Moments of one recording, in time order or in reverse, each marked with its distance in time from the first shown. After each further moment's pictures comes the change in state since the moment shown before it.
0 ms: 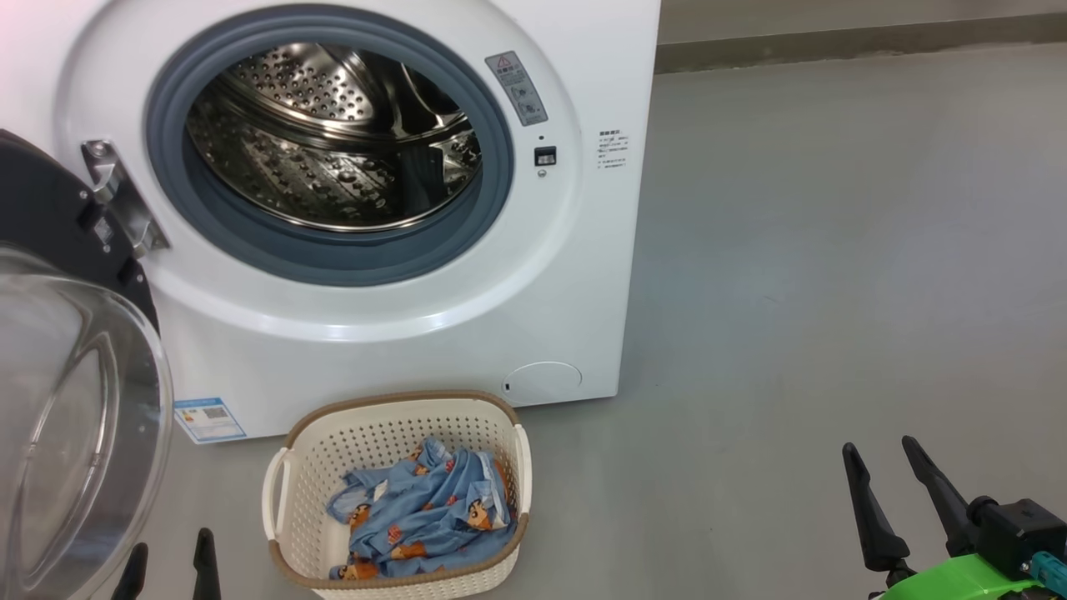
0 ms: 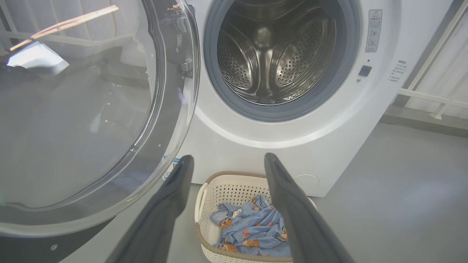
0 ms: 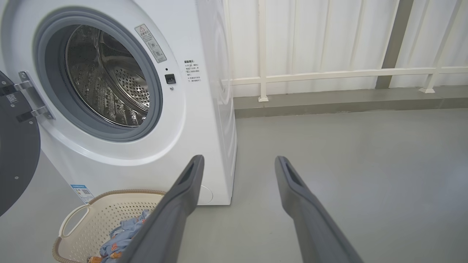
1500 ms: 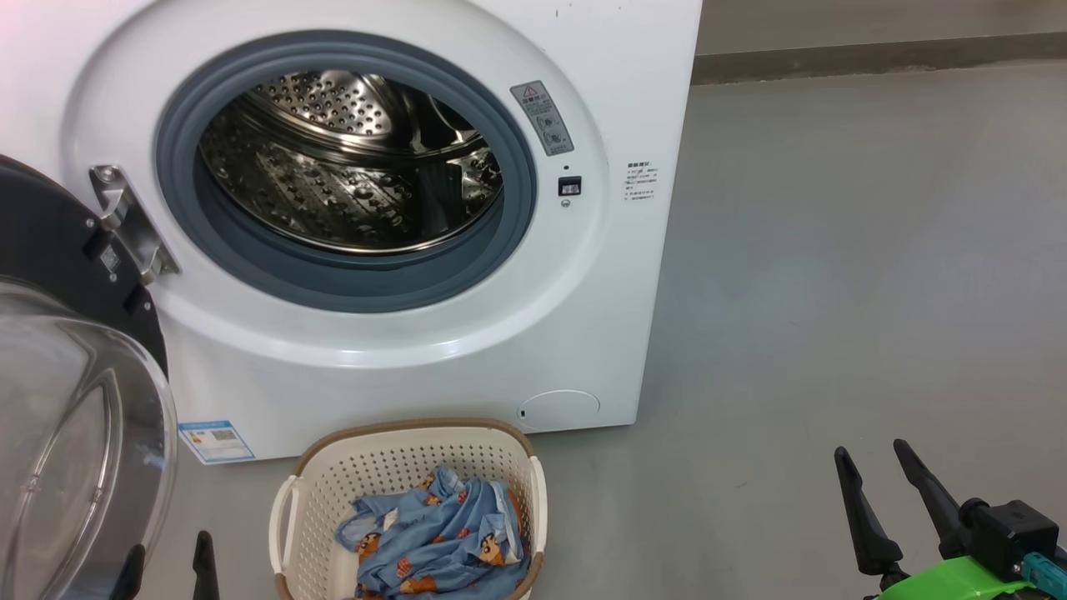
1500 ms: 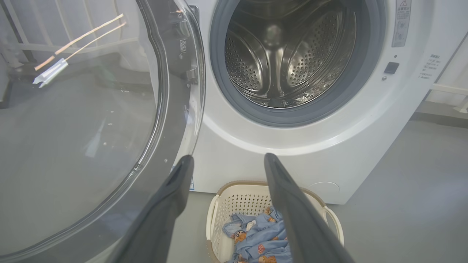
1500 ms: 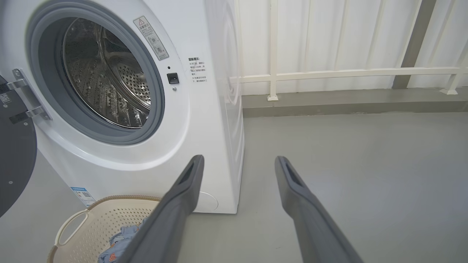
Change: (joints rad) left arm 0.000 -0.009 0.014 0.008 0.070 0.017 -0.004; right arm 0.000 -0.003 0.016 0.008 0.000 0.000 0.000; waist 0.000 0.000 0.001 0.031
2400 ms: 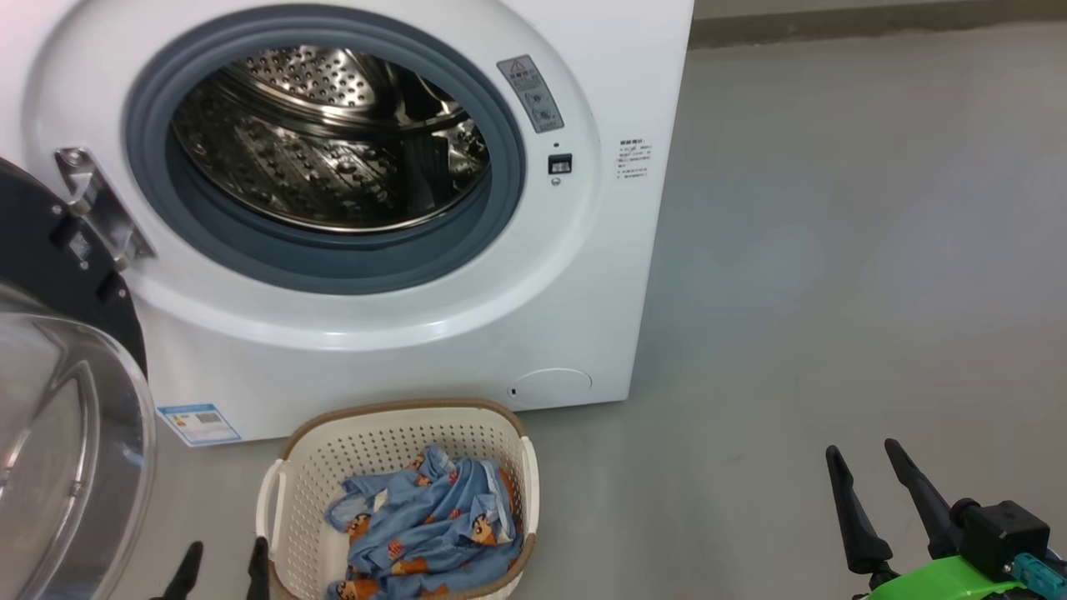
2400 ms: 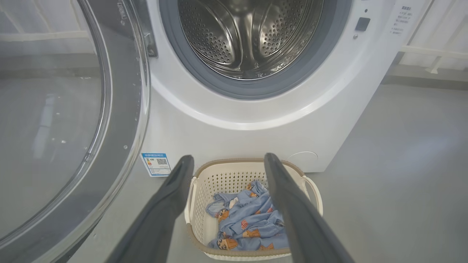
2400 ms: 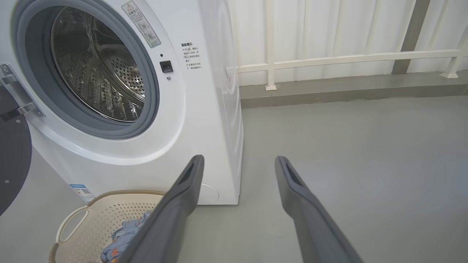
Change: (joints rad) left arm -0.002 0.003 -0.076 -0.007 0.045 -0.009 0.041; right arm -0.001 0.025 -0.001 -0.002 -0.002 0.000 0.000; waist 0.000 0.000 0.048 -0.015
